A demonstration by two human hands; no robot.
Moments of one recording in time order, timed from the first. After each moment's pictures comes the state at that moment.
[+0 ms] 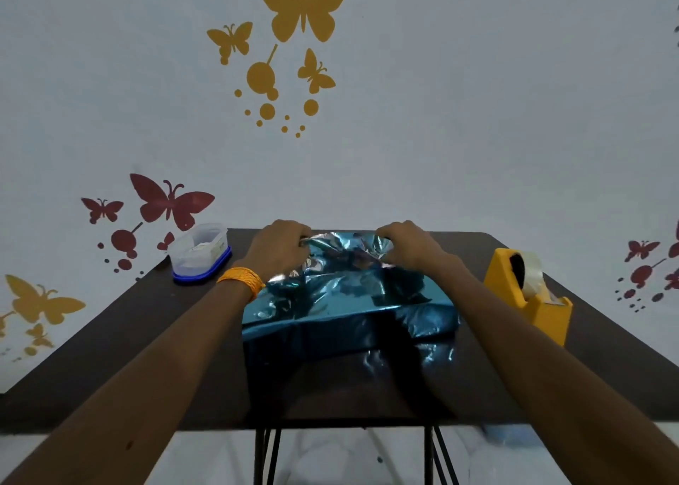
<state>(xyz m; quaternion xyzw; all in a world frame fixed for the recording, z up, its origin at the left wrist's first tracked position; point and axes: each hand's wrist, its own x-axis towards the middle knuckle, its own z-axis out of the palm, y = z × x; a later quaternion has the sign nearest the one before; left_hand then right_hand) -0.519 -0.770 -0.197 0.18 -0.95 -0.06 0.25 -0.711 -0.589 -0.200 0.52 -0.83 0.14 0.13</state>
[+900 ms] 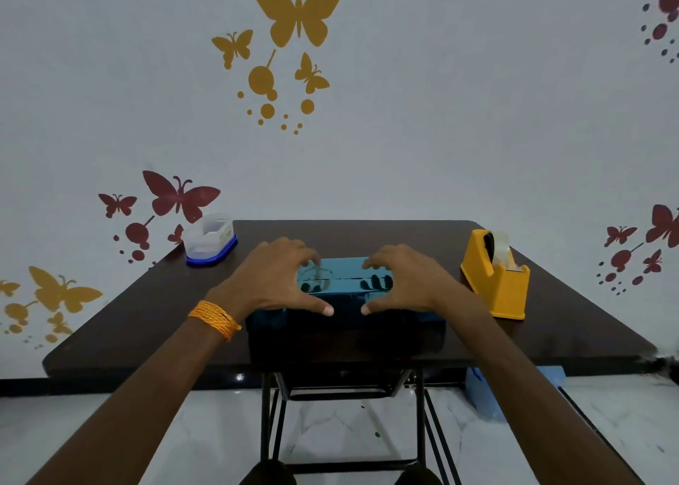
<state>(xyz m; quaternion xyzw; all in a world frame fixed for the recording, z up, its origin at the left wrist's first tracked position) -0.420 -0.687 -0.211 0.09 -0.99 0.04 0.14 -0.596 -0.485 -0.221 0.57 -0.81 0.11 0.11</state>
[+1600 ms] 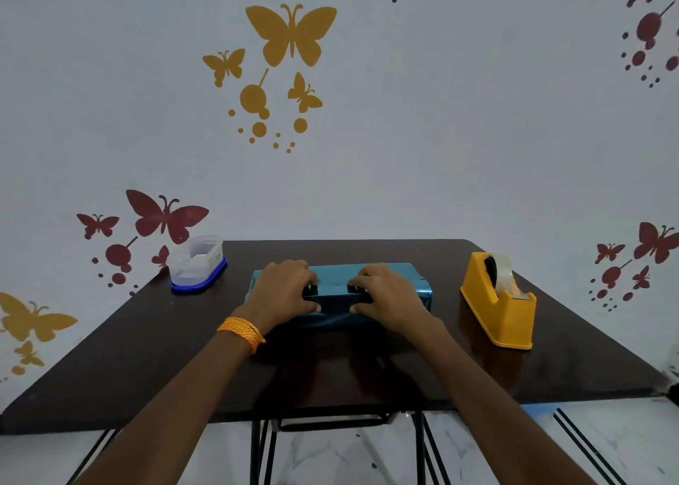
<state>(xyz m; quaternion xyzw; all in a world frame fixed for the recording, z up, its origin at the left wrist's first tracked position) -0.483 -0.722 -0.228 0.12 -0.97 0.08 0.19 -0.621 -0.547 -0.246 0.54 -0.81 0.13 0.20</state>
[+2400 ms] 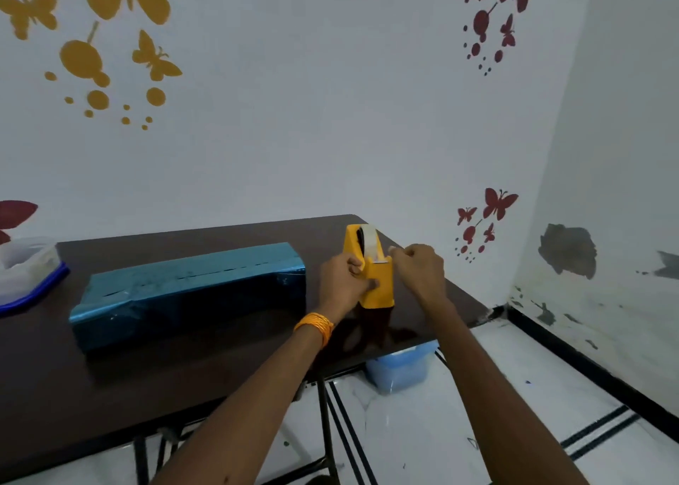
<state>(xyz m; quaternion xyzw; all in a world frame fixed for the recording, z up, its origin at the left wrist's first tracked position) -0.654 -0.480 -0.272 0.07 -0.85 -0.45 0.26 -0.685 -0.341 -0.239 0.09 -0.86 0.47 0.18</state>
